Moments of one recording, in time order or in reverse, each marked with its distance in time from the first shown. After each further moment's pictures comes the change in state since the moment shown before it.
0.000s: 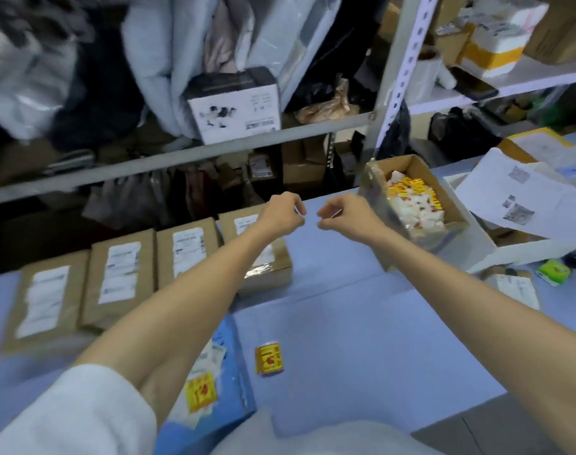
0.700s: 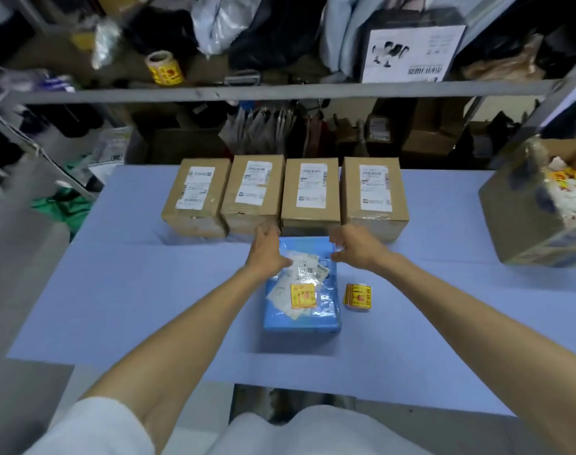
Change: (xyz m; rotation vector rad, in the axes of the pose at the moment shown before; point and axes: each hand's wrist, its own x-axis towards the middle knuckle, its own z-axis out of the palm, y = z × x) left_hand -0.229 -0.228 0.009 -0.068 0.157 -0.458; right_hand -0.081 -0.083 0.206 -0.326 -0.466 -0.252
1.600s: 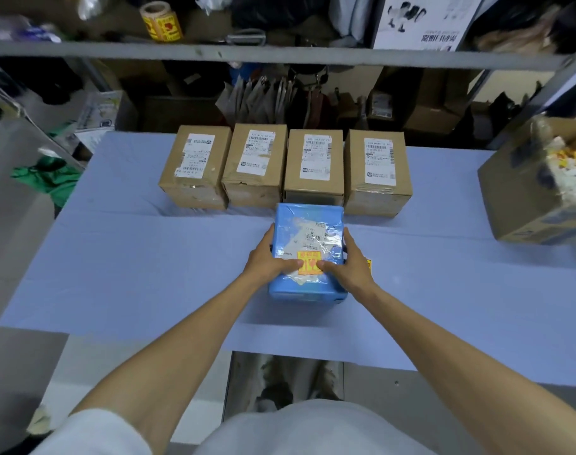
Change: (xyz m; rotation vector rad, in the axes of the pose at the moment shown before) left_hand -0.049 -0.048 0.039 -0.637 -0.097 -0.063; right_hand -0.050 0.001 0.108 0.742 0.244 0.256
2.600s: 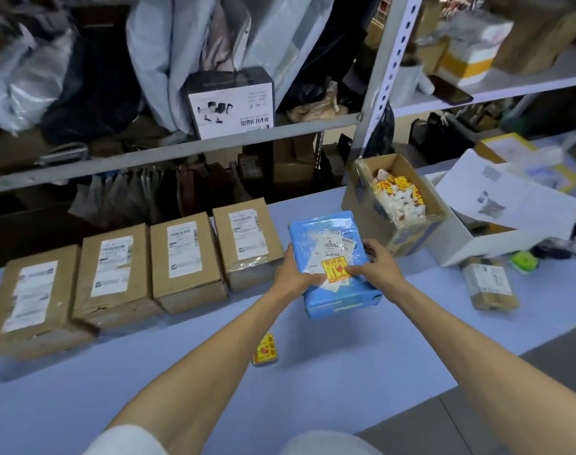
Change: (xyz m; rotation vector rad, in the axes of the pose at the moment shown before) left_hand 0.066 0.183 0.221 -0.008 -0.402 0.181; right_hand 0.024 0.019 -0.275 0.115 0.429 0.140
